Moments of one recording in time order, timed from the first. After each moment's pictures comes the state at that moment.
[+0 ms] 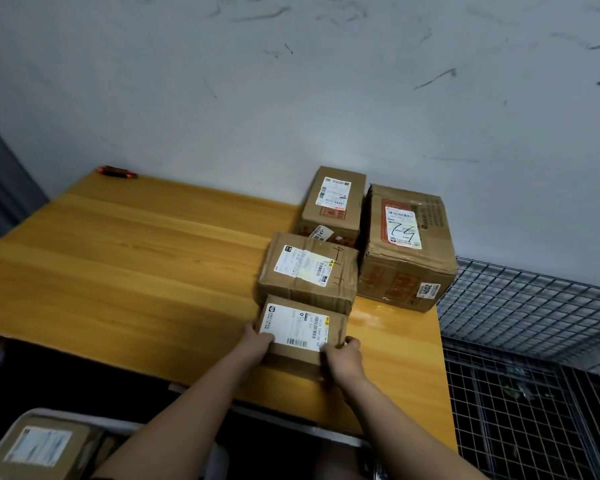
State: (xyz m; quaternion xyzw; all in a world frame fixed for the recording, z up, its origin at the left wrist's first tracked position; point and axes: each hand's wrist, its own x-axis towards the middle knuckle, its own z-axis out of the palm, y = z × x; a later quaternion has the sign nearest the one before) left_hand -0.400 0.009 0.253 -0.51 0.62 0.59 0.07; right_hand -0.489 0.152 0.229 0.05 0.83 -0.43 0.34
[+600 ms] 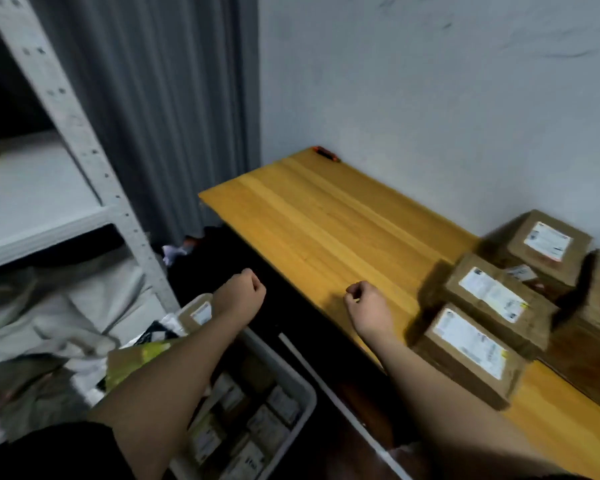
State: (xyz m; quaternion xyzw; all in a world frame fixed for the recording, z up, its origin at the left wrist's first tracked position) left_hand -0.084 -0.098 0.307 -0.64 0.73 0.22 -0.08; right_hand -0.294 -0.011 0.295 -0.43 0.84 -0.25 0.22
